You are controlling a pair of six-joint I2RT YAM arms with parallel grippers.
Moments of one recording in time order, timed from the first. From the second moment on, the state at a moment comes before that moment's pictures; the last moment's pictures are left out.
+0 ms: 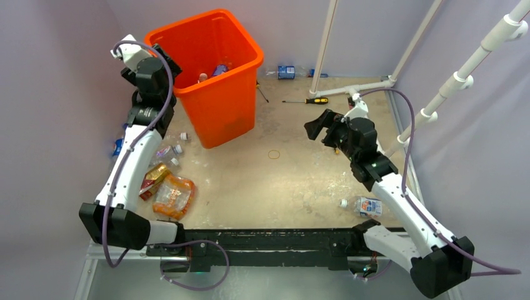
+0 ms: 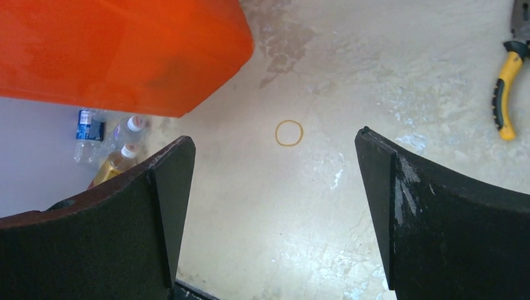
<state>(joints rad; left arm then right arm) -0.15 1.36 1.44 -0.16 -0.65 -0.42 0.39 1.00 0.84 -0.14 0.04 0.60</state>
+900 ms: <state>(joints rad) -0.15 0.65 0.97 -0.68 -0.64 -0.67 0.56 1.18 0.63 0.11 0.04 0.67</state>
